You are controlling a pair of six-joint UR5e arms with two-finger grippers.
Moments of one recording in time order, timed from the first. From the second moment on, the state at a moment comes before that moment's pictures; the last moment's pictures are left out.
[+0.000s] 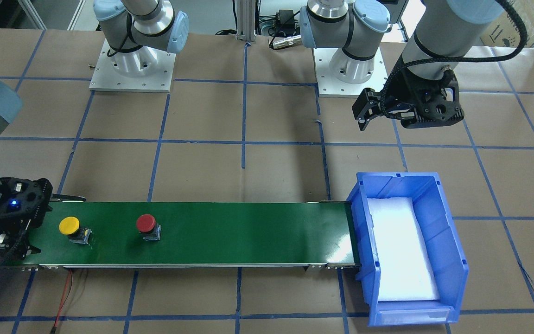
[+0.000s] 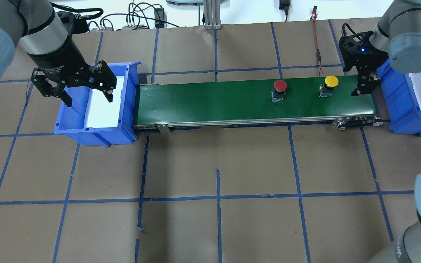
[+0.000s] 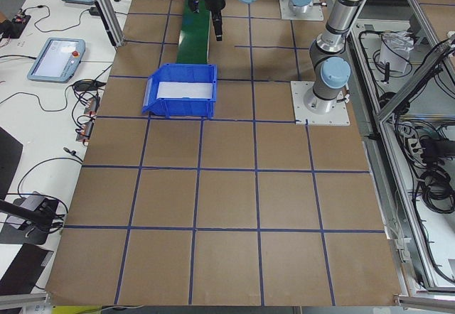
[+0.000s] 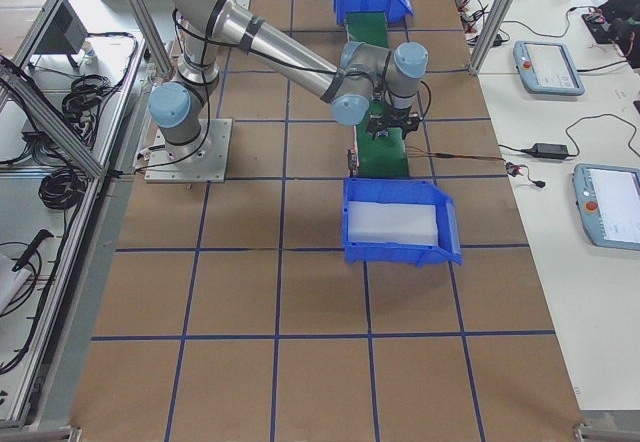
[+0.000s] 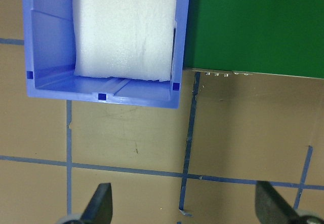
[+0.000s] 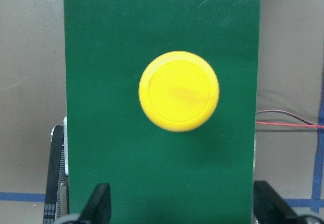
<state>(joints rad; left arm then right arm) -1.51 -1.59 -1.58 -1.63 1.60 -0.05 1.26 -1.17 1.61 -2.00 -1.52 -1.91</state>
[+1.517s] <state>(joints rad) -1.51 -1.59 -1.58 -1.63 1.60 -0.05 1.26 -1.17 1.62 -2.00 -1.51 -1.90</state>
